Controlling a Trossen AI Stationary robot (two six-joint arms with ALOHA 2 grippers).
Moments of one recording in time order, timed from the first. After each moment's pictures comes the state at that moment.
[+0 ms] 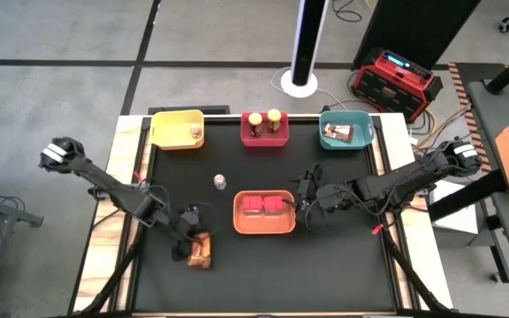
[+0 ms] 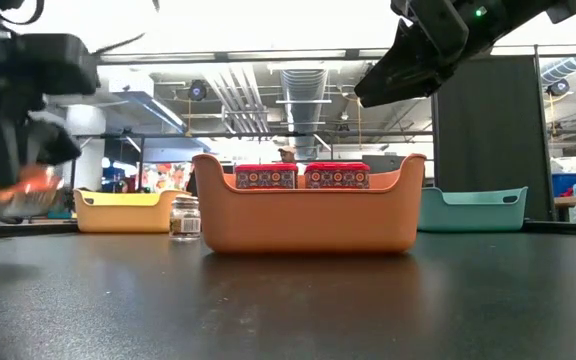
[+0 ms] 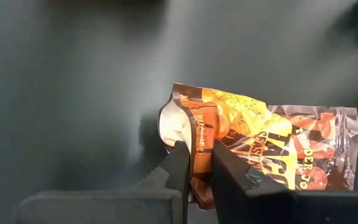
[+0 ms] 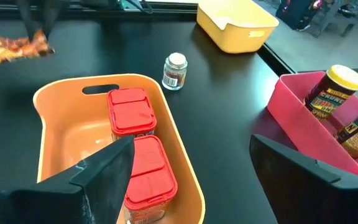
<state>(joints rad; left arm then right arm) -0.52 1.16 0.52 -0.34 -0.08 -0.72 0.23 1.31 0.73 0.04 0.52 0.15</state>
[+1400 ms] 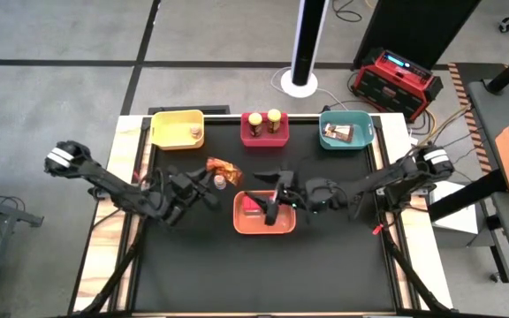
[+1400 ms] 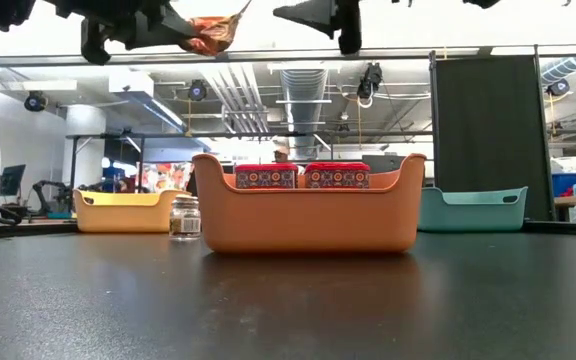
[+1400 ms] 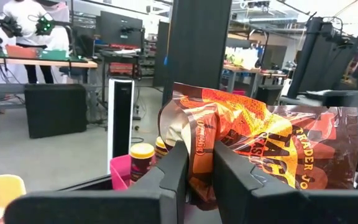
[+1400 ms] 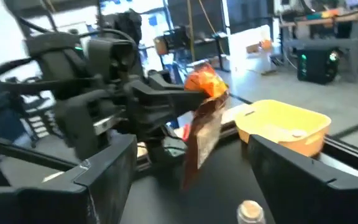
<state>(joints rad) -0.45 1.27 0.53 0.96 -1.37 0.04 0.22 1.62 0.98 0.69 0.49 0.22</state>
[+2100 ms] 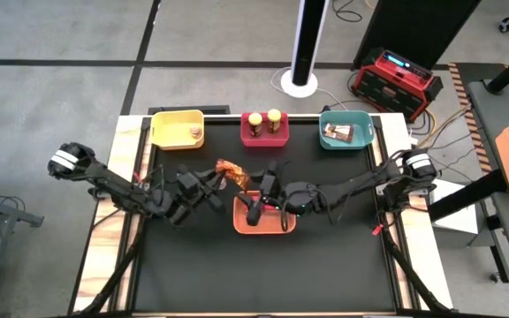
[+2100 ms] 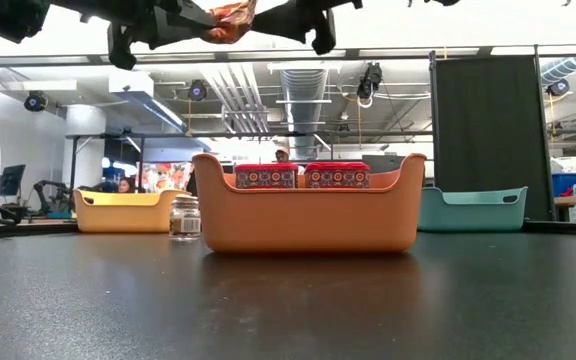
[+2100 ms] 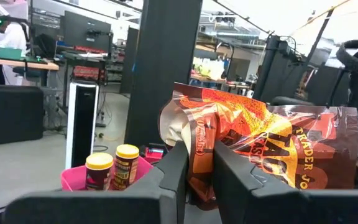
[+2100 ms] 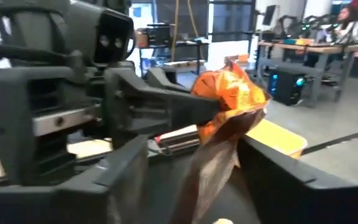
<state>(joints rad) -0.41 1.34 0.53 1.11 -1.18 0.04 0.20 1.77 1.15 0.61 0.56 0.05</state>
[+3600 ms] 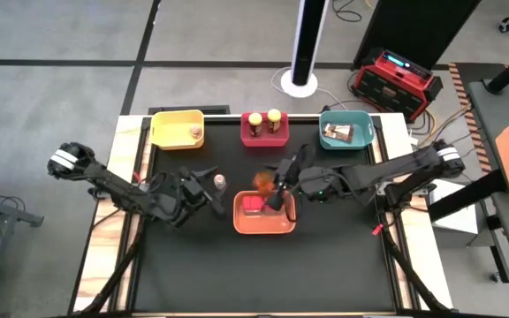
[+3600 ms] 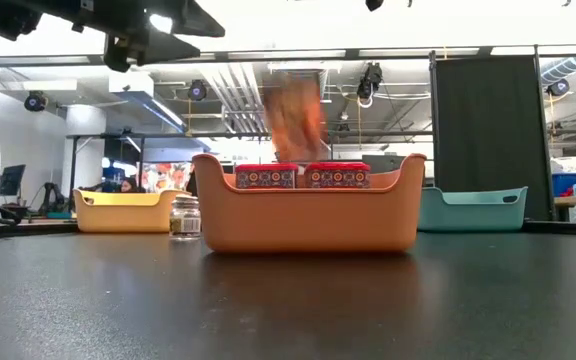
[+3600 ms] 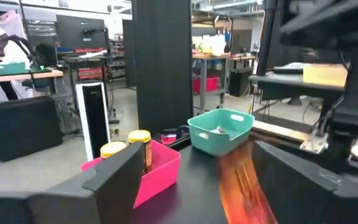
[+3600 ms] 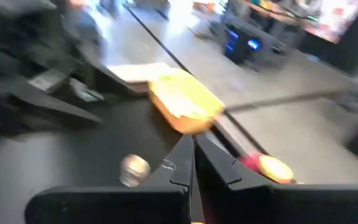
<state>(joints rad) -0.43 1.33 0.53 0.91 -1.20 0.04 0.20 1.51 1.27 -0.09 0.67 0.04</state>
